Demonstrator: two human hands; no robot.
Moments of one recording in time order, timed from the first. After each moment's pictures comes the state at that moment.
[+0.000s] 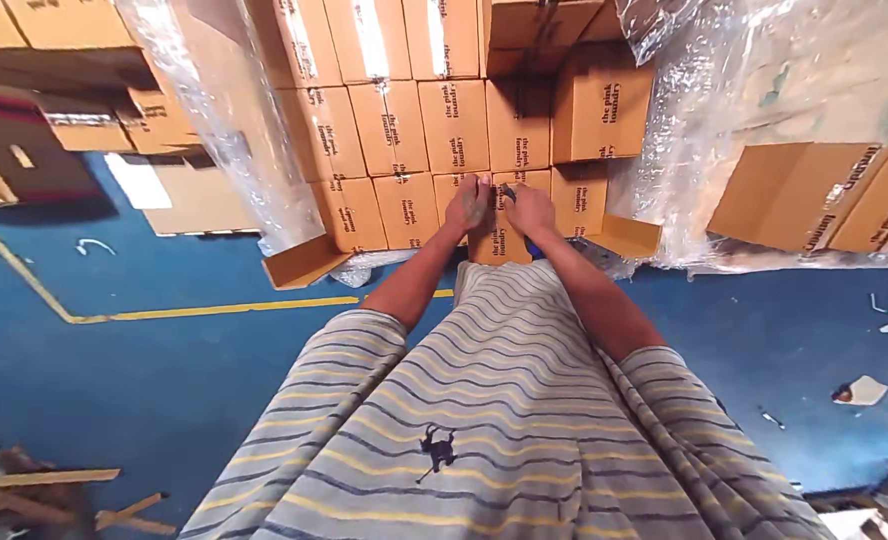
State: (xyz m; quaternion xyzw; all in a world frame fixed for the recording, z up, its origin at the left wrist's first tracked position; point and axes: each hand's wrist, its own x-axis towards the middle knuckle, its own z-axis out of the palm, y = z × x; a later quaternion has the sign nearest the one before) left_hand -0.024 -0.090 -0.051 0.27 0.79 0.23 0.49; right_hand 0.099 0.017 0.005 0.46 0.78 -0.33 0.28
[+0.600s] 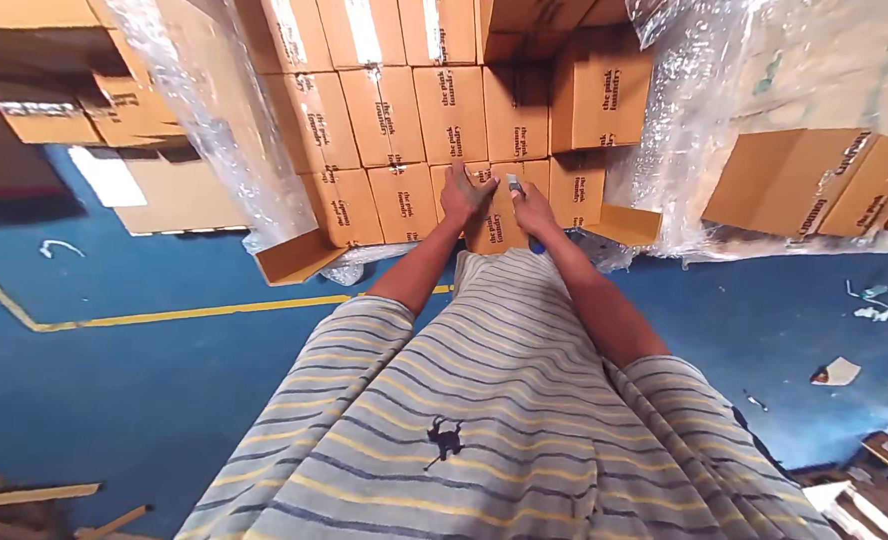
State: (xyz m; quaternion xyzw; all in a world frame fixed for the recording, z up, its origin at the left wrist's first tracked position) left_hand -0.027 -0.087 -0.052 0.18 0.86 0.15 0.46; right_hand 0.123 -0.002 -0.010 0.52 0.67 -0.48 0.23
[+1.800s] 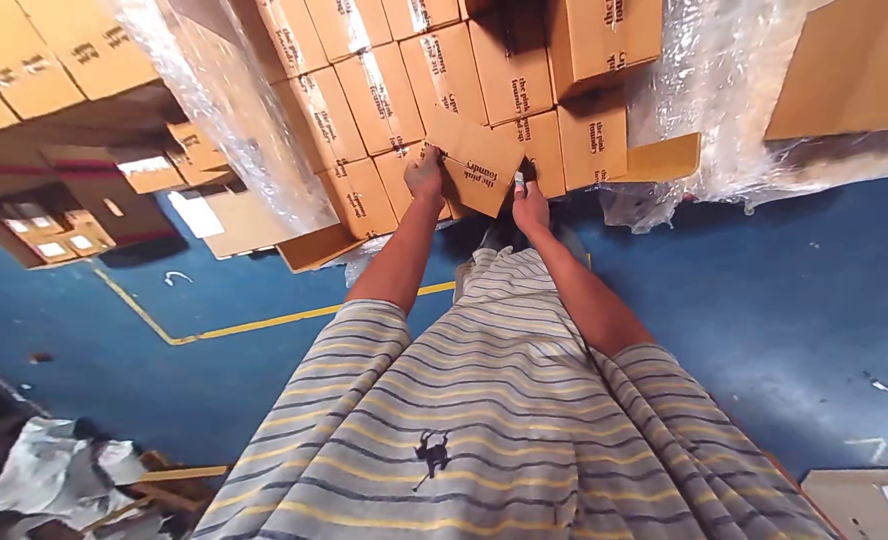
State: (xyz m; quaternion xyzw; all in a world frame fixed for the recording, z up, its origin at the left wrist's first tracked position) left_hand -0.039 -0.147 -0.069 -0.13 0.83 0.40 0.36; right_hand 0.162 -0.090 -0.045 0.65 0.57 -0.48 0.14
